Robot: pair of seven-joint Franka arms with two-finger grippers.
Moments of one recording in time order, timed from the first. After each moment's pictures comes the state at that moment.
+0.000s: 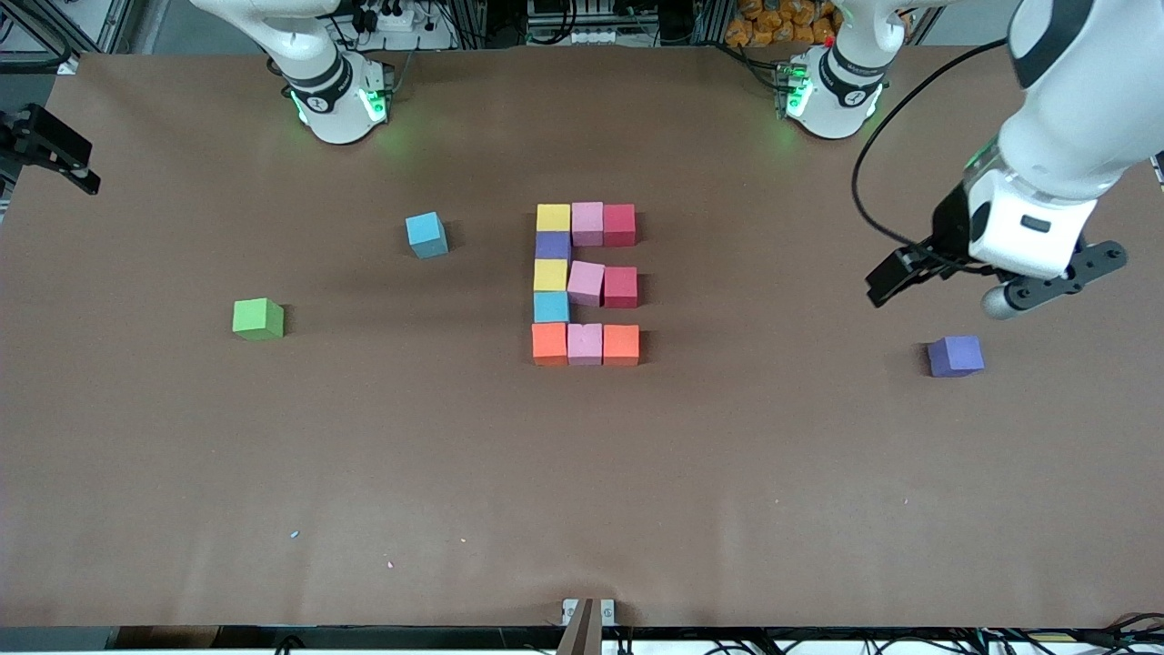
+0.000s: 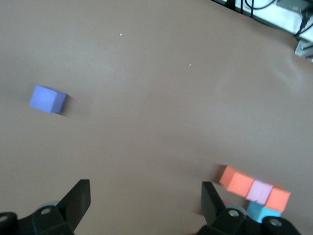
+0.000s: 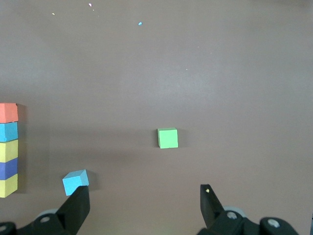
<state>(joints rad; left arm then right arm) 0.04 0.09 -0.31 -1.52 0.02 1.69 -0.58 -0.04 -0.08 0.03 -1.48 -0.04 1.45 -0.09</state>
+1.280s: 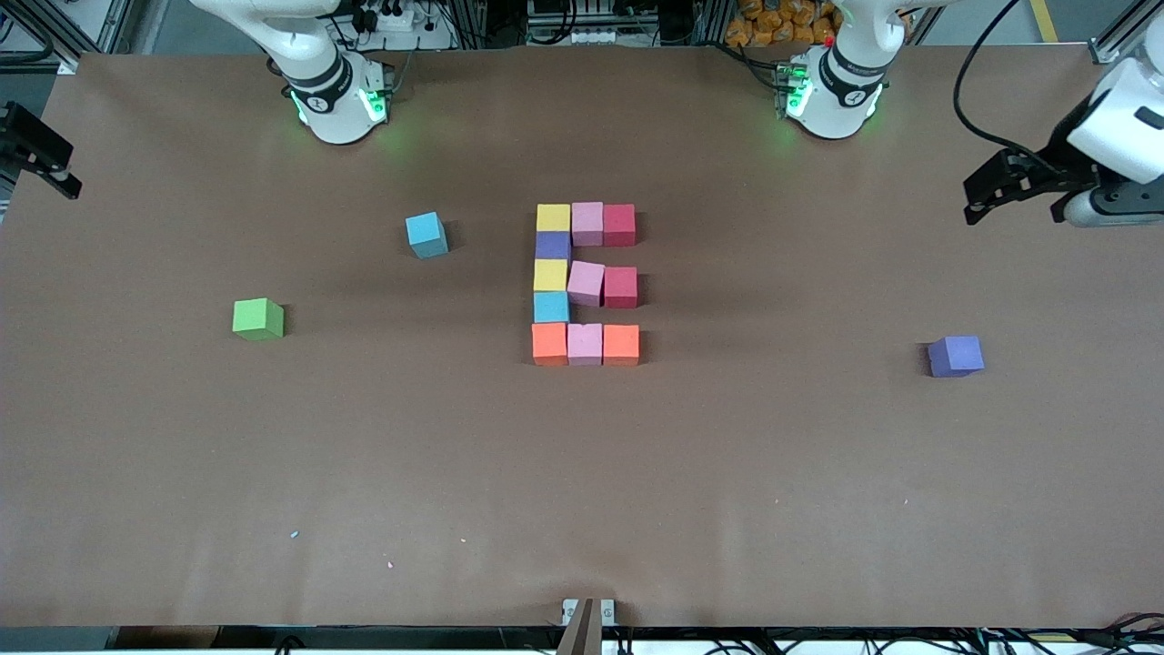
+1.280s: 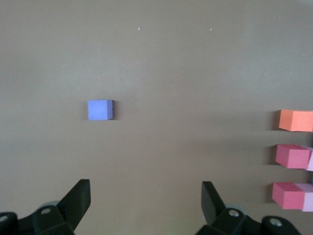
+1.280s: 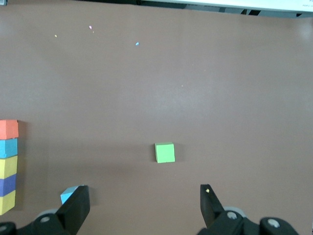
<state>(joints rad) 0.04 -0.07 -0.15 -1.60 0.02 1.56 -0.10 -0.04 -0.08 0.01 -1.46 -0.04 1.51 -0.10</state>
